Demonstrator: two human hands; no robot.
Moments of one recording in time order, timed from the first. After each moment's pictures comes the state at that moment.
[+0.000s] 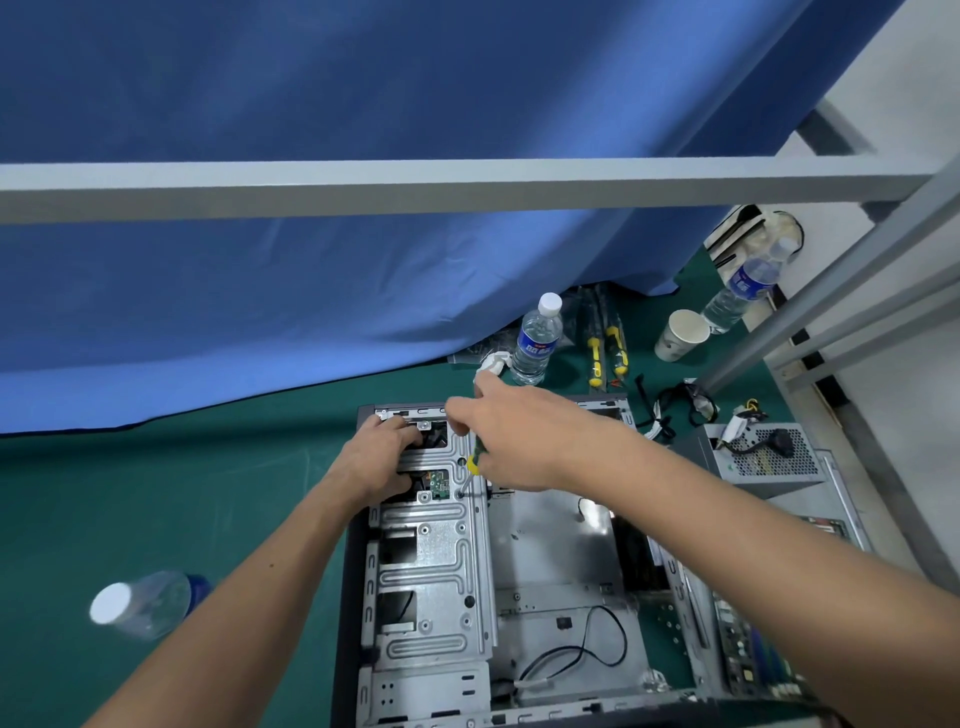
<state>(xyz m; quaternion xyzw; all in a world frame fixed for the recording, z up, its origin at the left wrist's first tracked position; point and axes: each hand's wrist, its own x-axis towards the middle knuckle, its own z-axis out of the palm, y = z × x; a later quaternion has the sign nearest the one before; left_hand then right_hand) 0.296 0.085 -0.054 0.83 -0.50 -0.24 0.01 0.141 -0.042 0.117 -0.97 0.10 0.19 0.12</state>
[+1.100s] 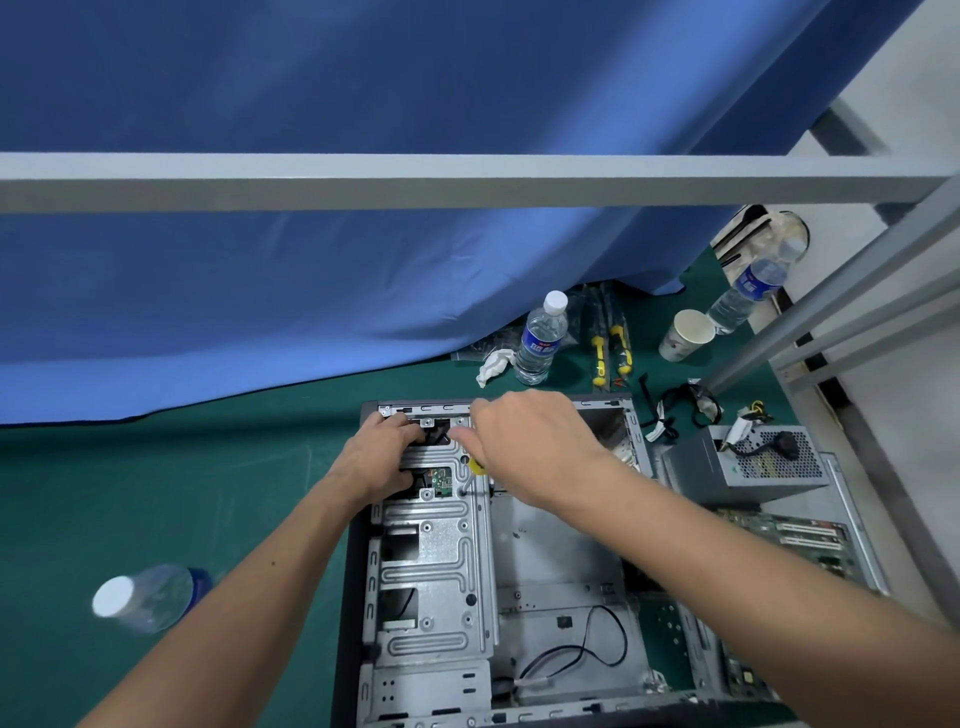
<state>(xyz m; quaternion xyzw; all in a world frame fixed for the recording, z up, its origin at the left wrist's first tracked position) 0.296 0.090 -0.057 0.84 -0.49 -0.24 0.01 0.135 -0.025 0.109 -0.98 0.13 0.12 -0.02</state>
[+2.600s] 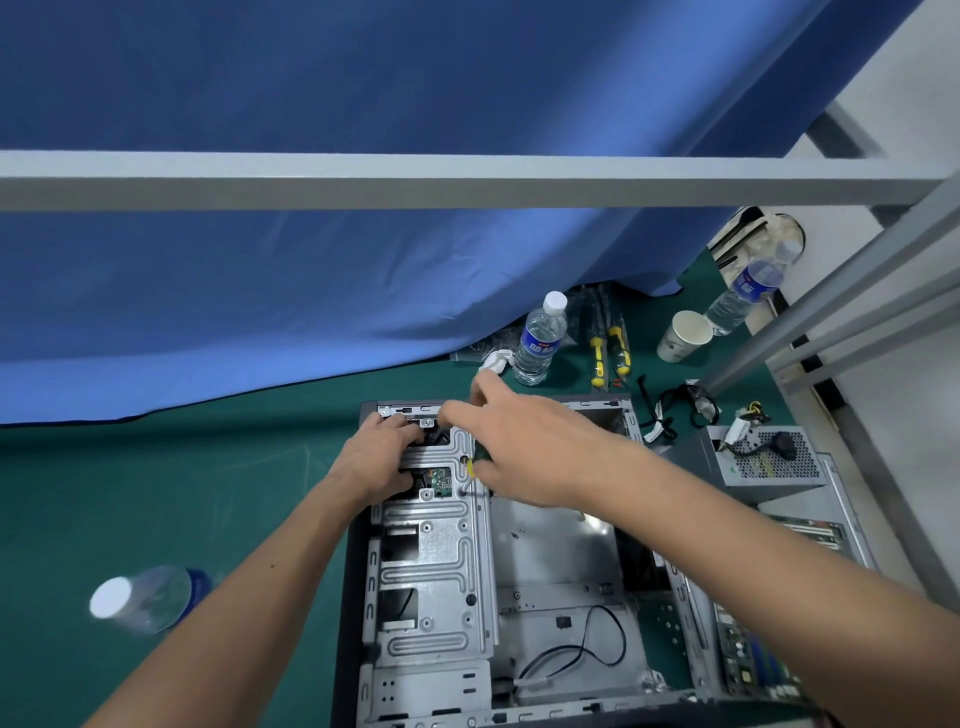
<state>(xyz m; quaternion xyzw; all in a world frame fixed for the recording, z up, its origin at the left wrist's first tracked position) 0.295 0.088 -0.056 0.84 -0.49 -0.24 0.01 0.132 -0.033 0.120 -0.97 0.09 0.17 0.14</state>
